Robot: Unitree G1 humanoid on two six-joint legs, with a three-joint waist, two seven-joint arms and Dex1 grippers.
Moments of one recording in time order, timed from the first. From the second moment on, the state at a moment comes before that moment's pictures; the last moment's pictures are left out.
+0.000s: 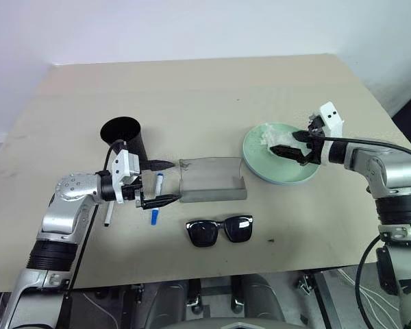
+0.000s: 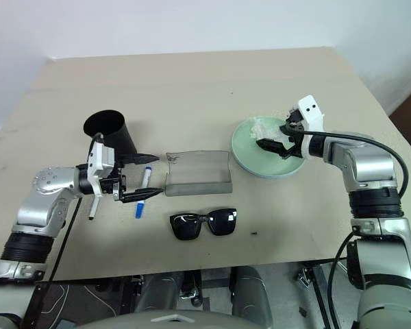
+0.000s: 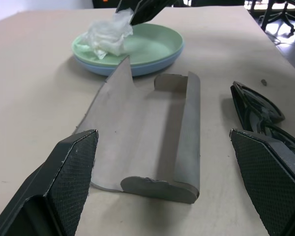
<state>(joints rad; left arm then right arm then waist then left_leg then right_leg) -0.36 0.63 0.01 0.09 -0.42 0.06 -1.26 -0.71 -0.77 -0.02 0.22 0.38 0.77 0.88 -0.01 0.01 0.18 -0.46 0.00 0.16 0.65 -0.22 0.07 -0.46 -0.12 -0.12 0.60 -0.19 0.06</state>
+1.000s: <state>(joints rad) -0.29 0.66 0.04 0.04 -0.46 0.10 -1.28 -0.85 -0.67 0.49 0.04 0.53 0.99 1.37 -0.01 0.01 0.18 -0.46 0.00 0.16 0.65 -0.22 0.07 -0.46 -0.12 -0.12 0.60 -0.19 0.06</state>
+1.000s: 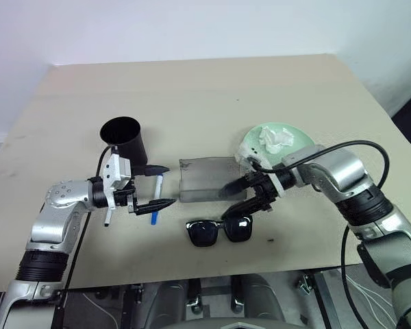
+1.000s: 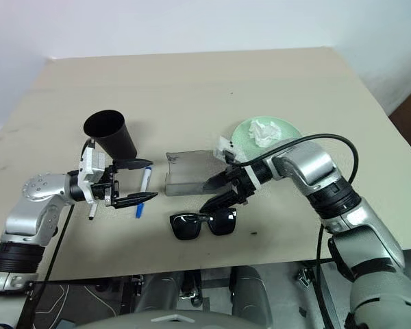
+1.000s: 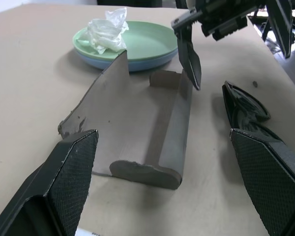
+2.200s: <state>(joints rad) -0.28 0.62 0.02 0.06 -0.44 0.08 -1.25 -0.89 -0.64 0.71 0.02 0.33 0.96 1.54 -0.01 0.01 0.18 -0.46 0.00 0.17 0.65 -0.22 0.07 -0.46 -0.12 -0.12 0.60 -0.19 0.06</state>
